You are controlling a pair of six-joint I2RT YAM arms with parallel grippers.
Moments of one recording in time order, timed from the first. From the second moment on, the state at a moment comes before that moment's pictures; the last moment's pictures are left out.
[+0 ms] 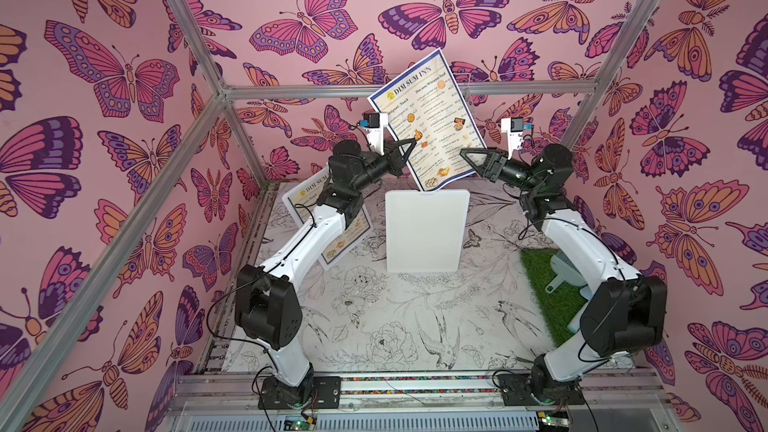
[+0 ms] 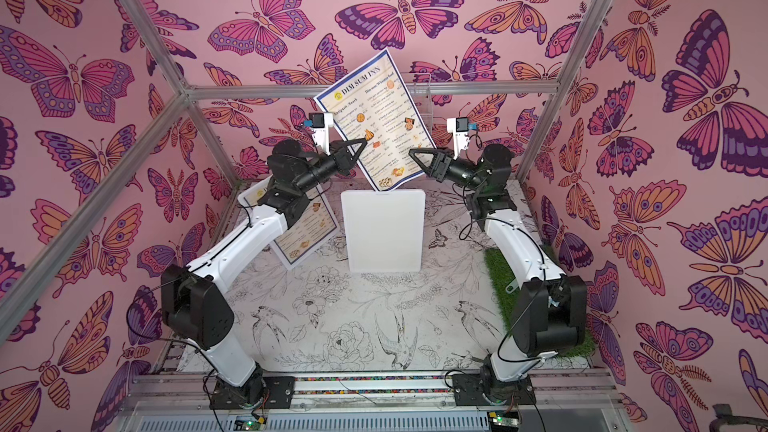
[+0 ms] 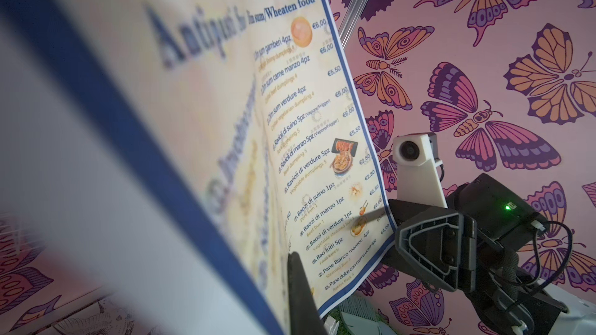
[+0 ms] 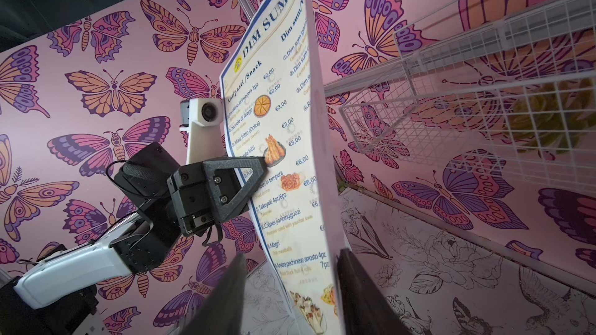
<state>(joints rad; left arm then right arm) -0.42 1.73 1.60 0.31 0.51 -0.49 0.14 1.60 1.39 0.45 -0.94 0.71</state>
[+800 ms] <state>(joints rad) -0.38 1.70 1.56 0.31 0.50 -0.49 0.16 1.62 1.41 0.45 -0.94 0.71</state>
